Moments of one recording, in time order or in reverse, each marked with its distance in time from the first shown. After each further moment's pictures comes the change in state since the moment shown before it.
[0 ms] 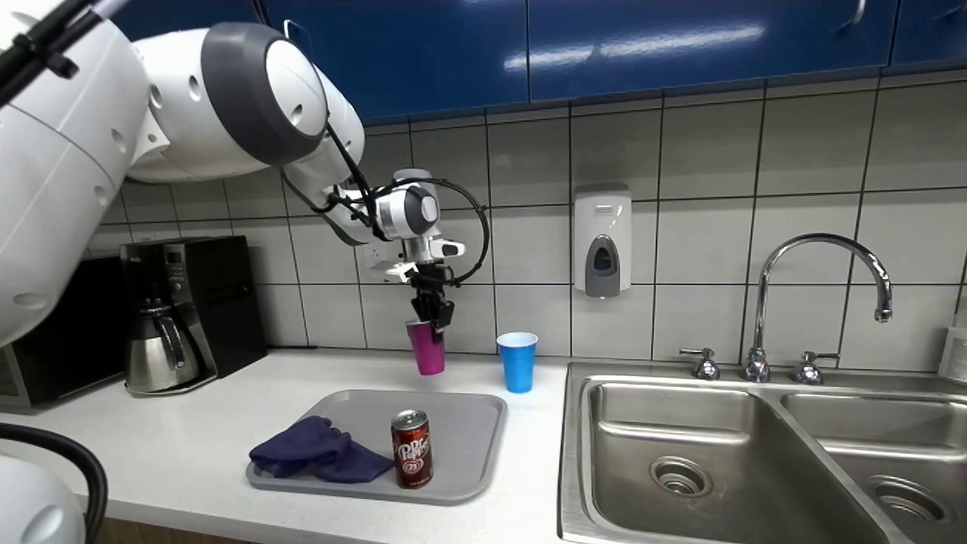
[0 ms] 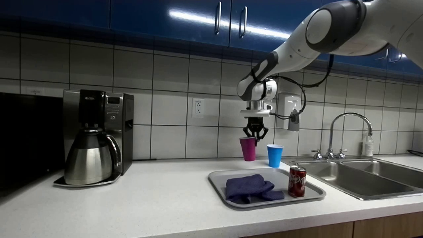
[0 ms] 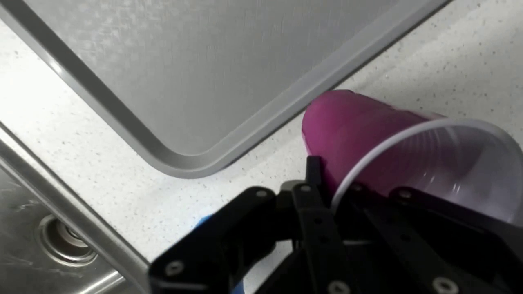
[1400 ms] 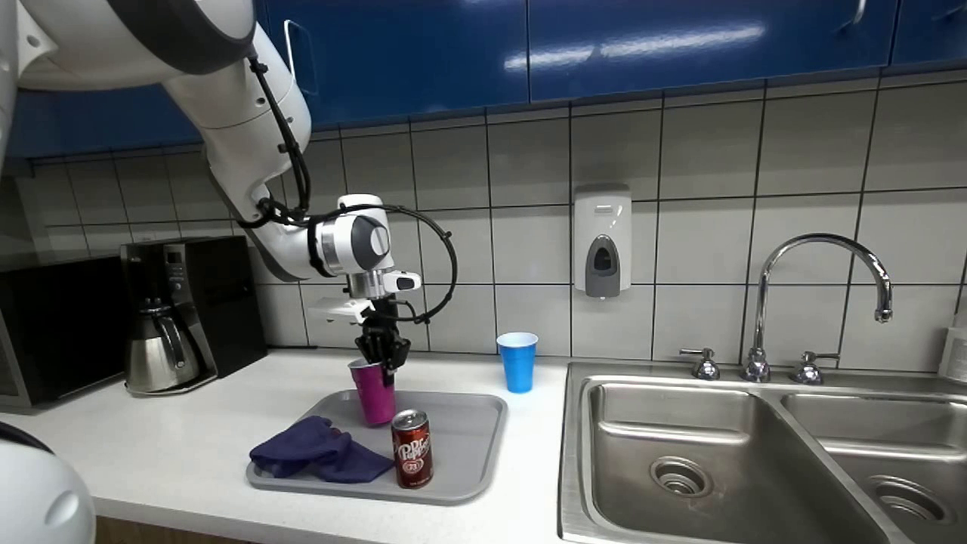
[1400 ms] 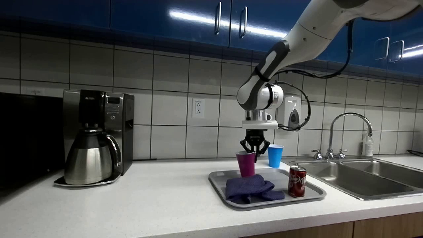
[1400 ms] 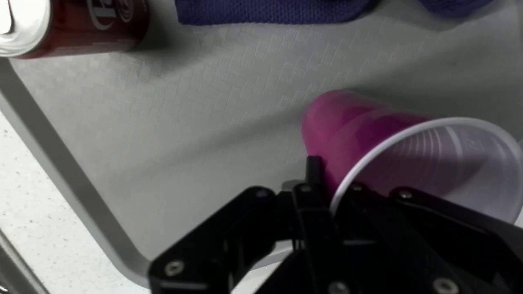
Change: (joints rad) arm 0.060 -0.266 0.065 -0.555 -0.052 0.270 -0.125
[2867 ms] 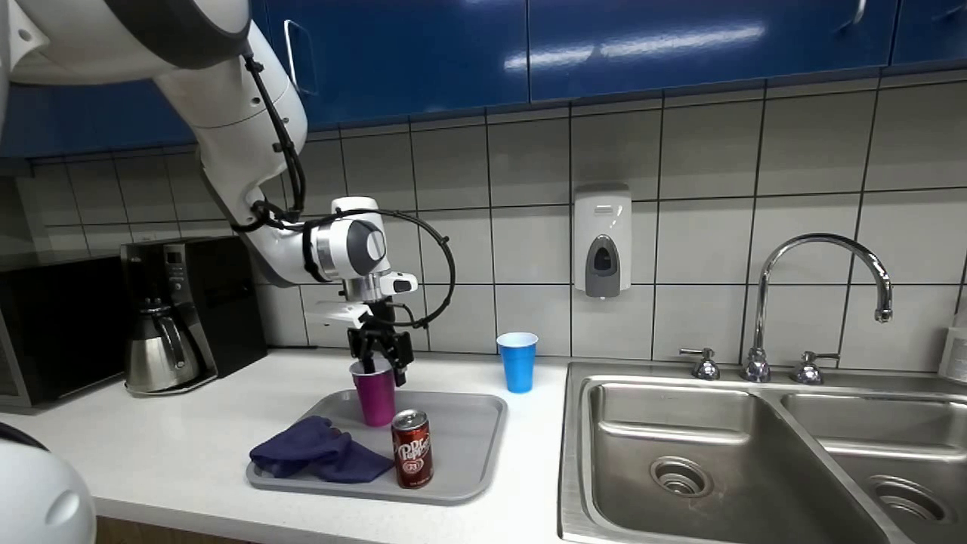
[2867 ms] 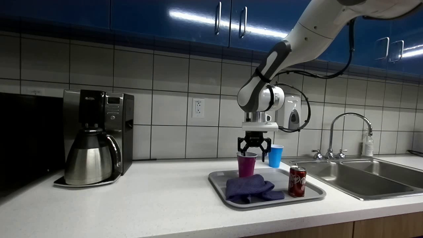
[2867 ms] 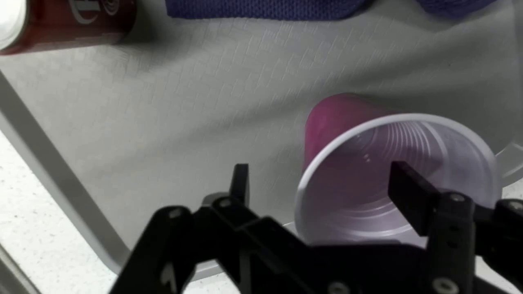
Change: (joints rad) arm 0.003 -0.014 0.006 -0.041 -0.008 0.066 -0.006
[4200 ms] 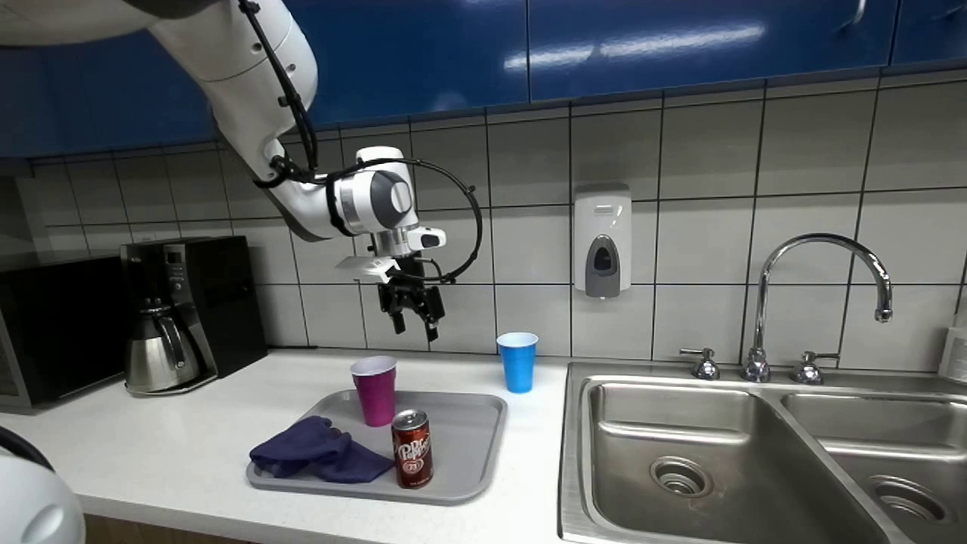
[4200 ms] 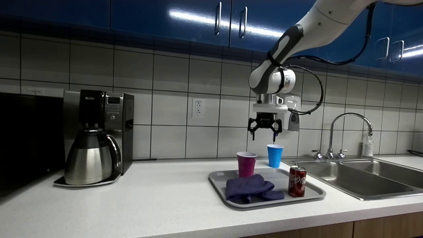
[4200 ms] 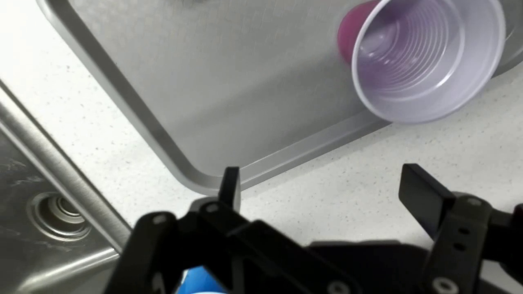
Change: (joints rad) arm -0.061 -0.093 -0.040 0.063 0.001 -0.071 0.001
